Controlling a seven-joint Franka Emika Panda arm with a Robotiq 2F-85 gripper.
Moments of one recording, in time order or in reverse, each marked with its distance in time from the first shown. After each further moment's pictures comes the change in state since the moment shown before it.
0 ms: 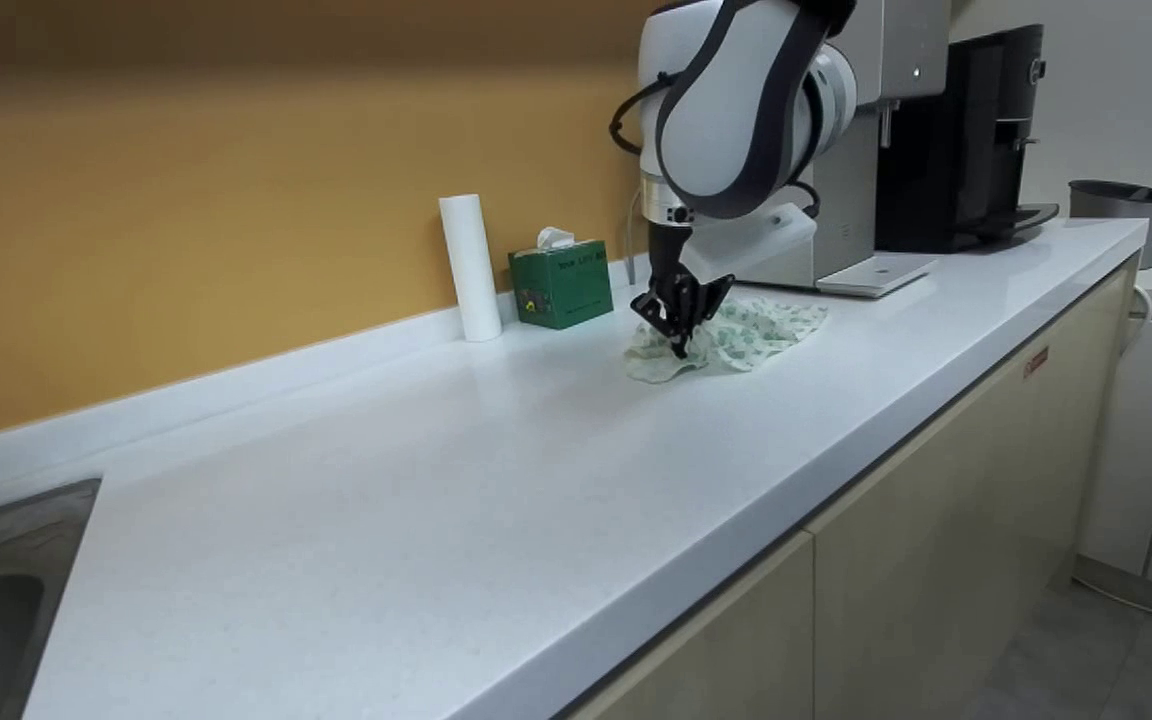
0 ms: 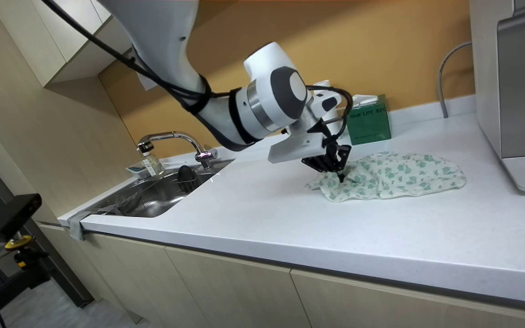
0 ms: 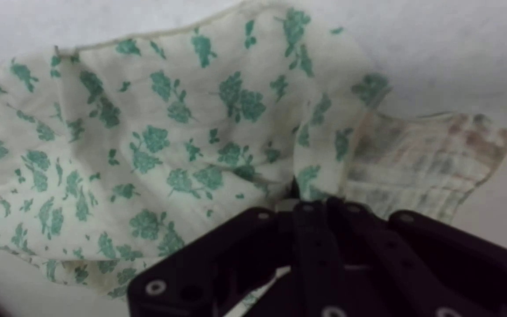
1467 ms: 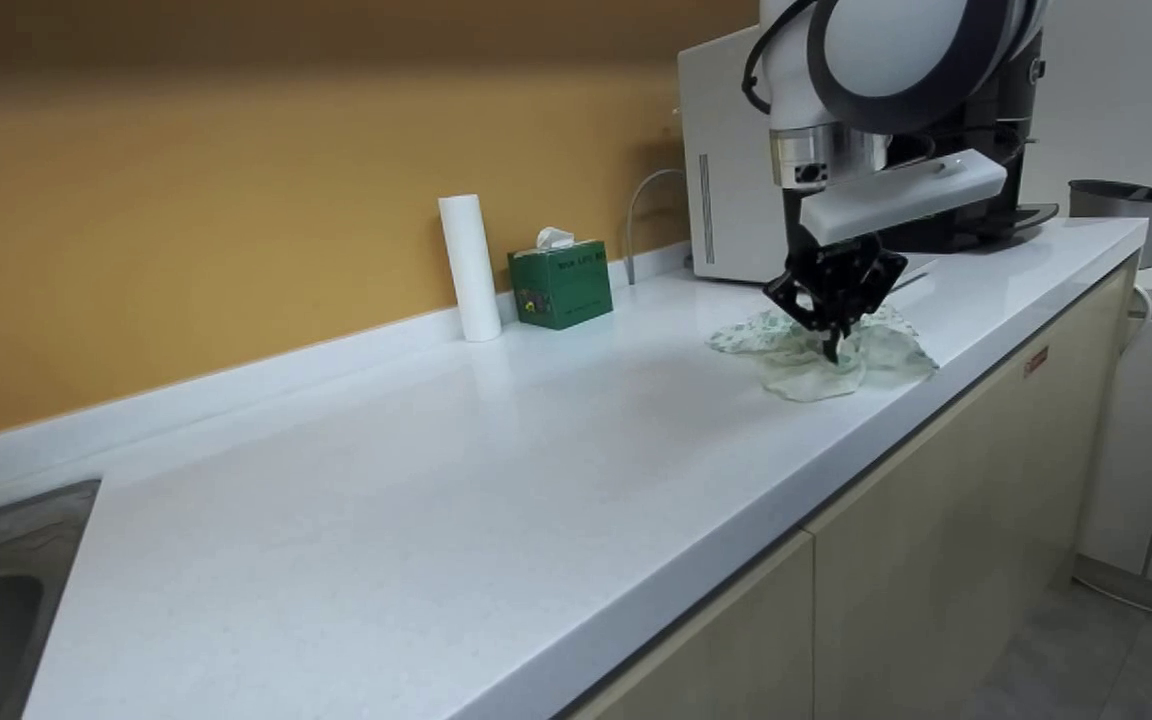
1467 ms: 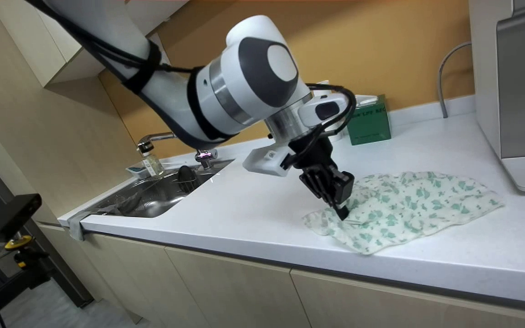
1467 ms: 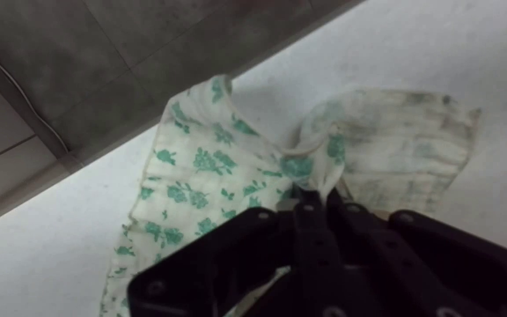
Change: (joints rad) arm 0.026 -0.334 -0.088 -0.407 -0.046 -0.152 0.328
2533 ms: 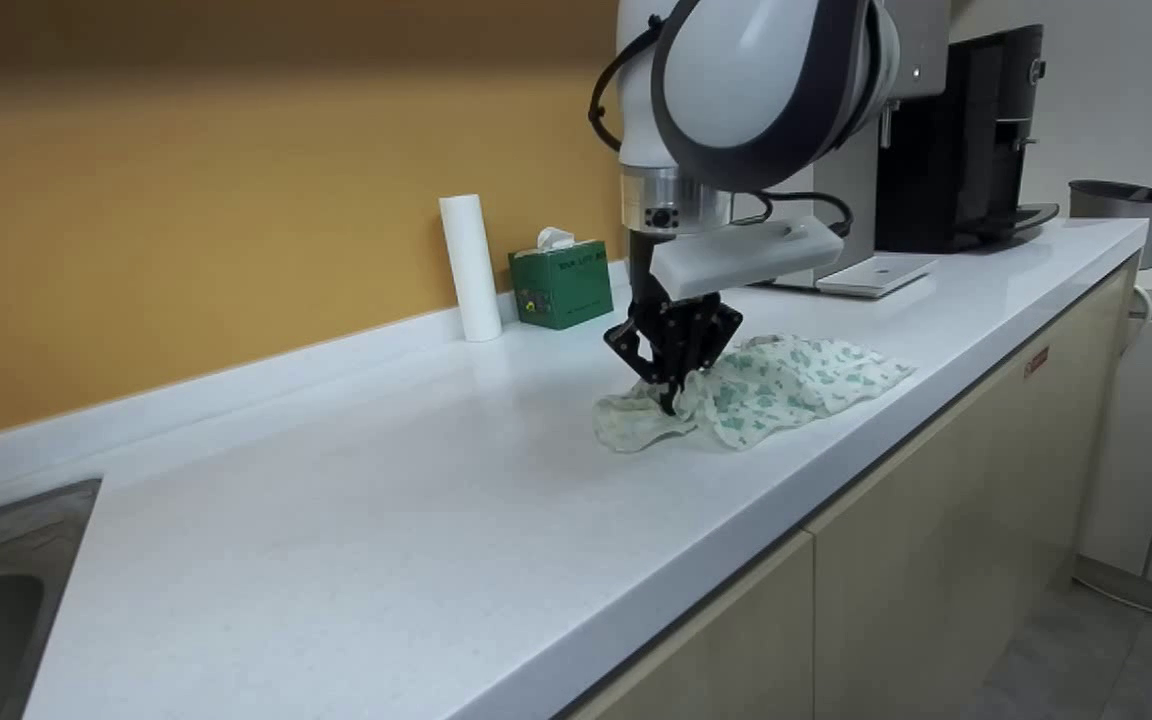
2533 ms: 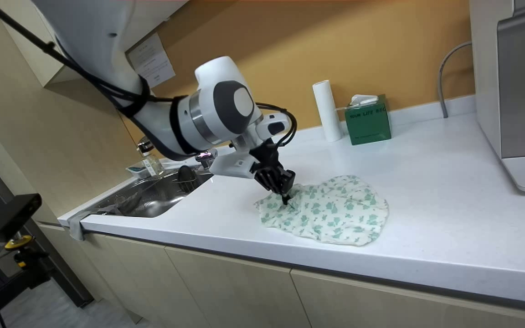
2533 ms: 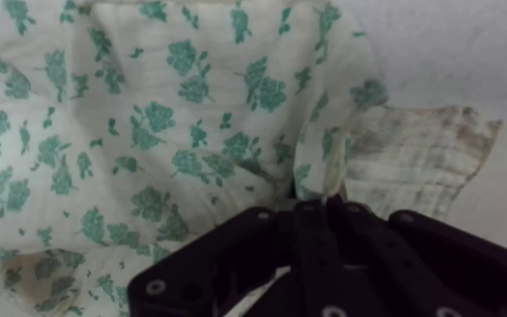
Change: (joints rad) arm -0.020 0.160 0.261 0.174 0.092 0.113 -0.114
